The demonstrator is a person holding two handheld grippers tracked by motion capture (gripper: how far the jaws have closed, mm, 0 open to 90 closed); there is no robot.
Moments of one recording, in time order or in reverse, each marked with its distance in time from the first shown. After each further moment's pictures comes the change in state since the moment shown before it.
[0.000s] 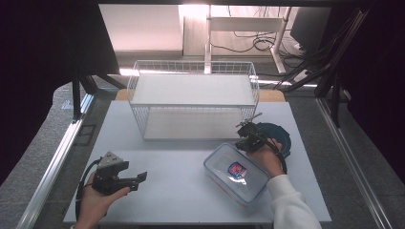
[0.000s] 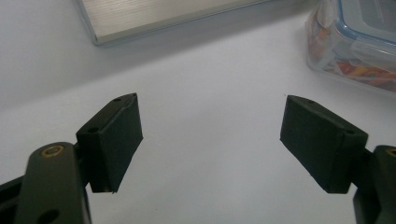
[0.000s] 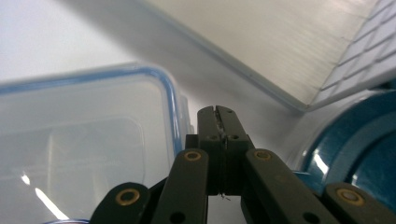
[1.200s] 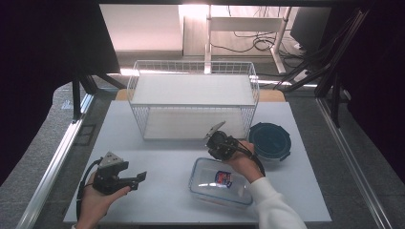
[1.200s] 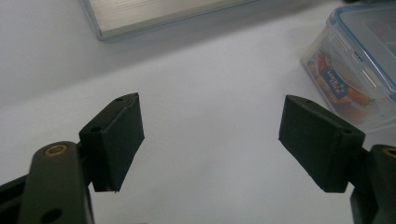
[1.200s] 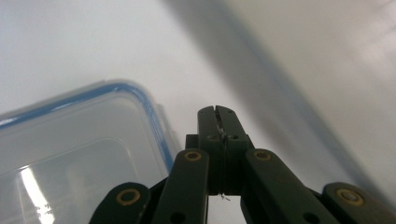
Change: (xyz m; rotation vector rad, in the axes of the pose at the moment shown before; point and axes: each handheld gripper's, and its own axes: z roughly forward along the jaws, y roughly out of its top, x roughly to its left) left arm 0.005 -0.003 0.005 0.008 0.017 0.000; right arm 0.081 0.027 0.009 -0.036 0.039 -0.305
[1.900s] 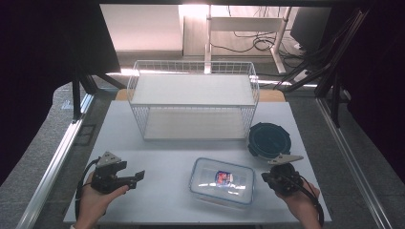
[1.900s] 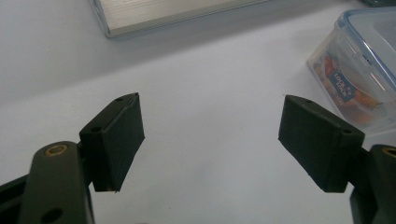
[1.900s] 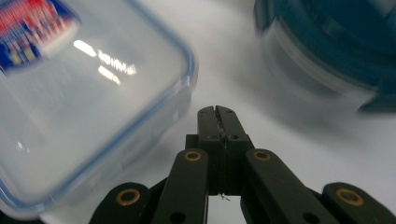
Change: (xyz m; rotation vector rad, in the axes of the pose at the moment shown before) left arm 0.004 -0.002 0.001 -0.003 0.006 -0.019; right arm -0.005 -0.163 -0.085 -0.039 -0.125 0.366
